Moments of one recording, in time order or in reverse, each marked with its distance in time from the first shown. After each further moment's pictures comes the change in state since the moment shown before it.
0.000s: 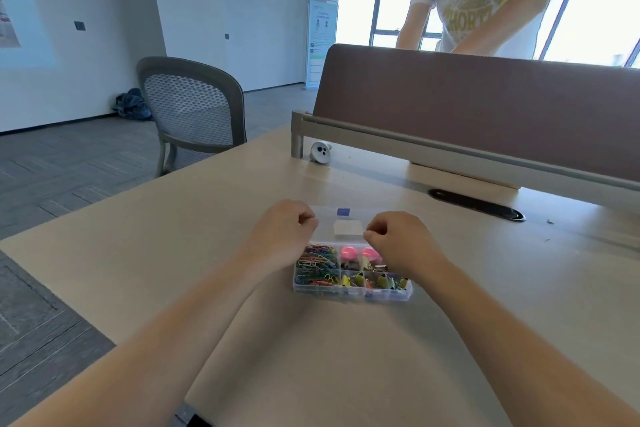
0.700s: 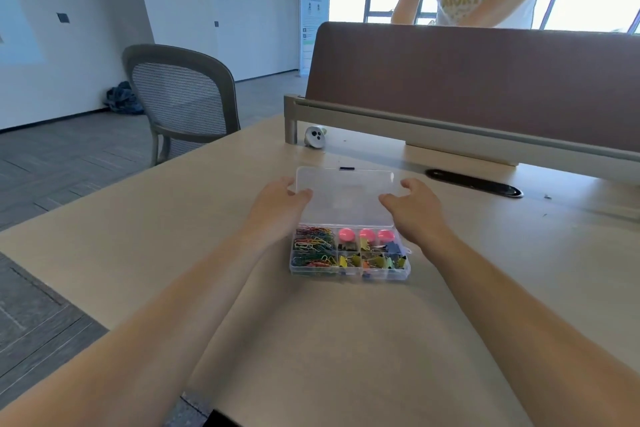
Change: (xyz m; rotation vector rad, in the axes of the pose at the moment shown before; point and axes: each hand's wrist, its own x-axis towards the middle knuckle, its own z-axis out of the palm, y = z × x) left_hand 0.009 0.009 0.004 -0.347 0.024 -0.224; right_hand 0.013 0.022 -0.001 0.435 0.193 0.259
